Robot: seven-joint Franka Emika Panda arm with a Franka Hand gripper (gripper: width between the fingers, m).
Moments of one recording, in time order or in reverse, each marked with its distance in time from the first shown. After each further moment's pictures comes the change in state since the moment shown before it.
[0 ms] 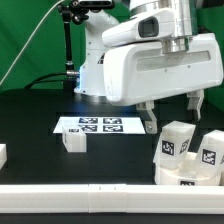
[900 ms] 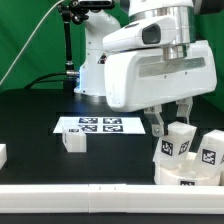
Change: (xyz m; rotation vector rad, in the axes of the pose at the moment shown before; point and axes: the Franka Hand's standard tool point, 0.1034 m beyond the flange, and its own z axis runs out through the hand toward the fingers) arm -0.003 -0.001 0.007 -0.003 -0.014 -0.024
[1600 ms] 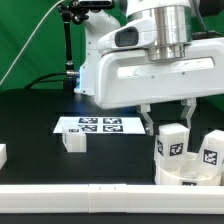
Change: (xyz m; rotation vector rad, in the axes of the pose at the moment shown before) arm -0.004 0.004 0.000 -0.023 0.034 0.512
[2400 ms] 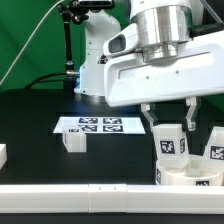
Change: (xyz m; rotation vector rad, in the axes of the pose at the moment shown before) arm 0.002 -0.006 0.000 0.024 0.116 0.774
